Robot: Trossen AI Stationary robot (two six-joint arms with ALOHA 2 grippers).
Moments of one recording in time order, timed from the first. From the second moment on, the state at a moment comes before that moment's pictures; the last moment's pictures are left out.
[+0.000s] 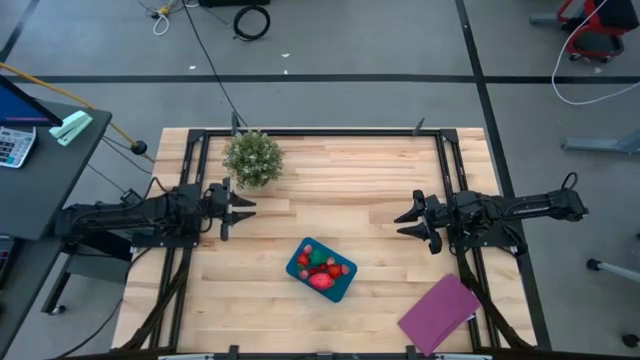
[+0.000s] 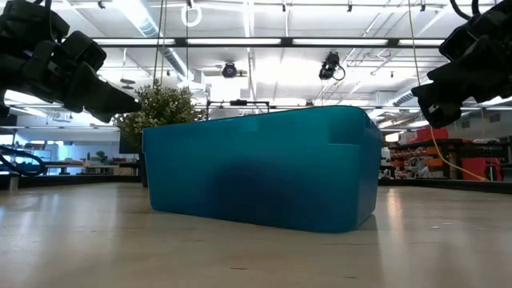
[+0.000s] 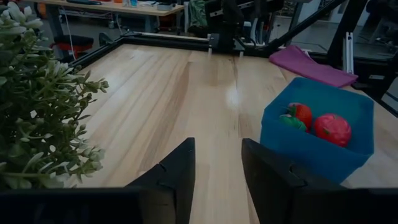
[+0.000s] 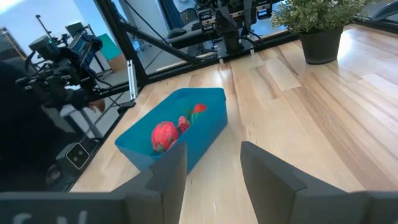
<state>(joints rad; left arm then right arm) 0.16 0.25 0.01 0.05 0.06 -0.07 0.07 0.18 0.02 0.01 -0.08 0.34</state>
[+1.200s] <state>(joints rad) 0.16 0.25 0.01 0.05 0.06 -0.07 0.07 0.18 0.02 0.01 -0.08 0.34</state>
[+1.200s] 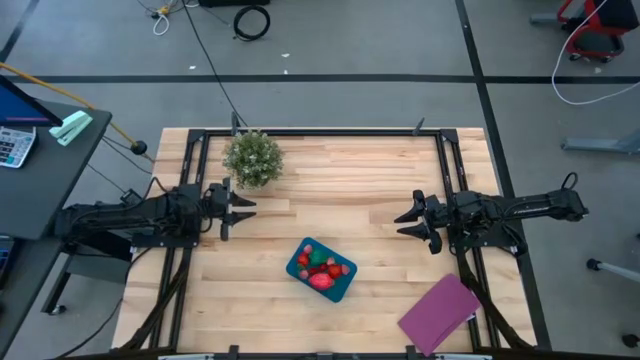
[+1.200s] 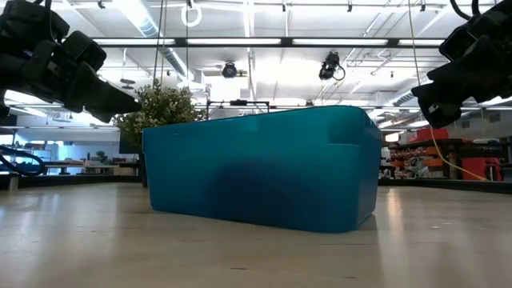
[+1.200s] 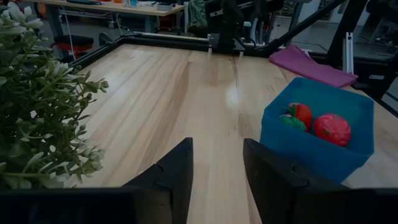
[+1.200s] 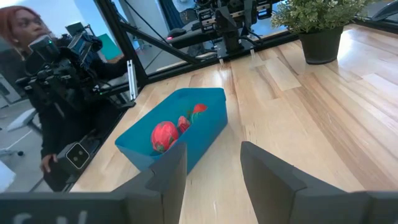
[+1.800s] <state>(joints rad) 0.16 0.25 0.01 0.05 0.06 -0.07 0.07 0.18 0.02 0.01 -0.08 0.34</state>
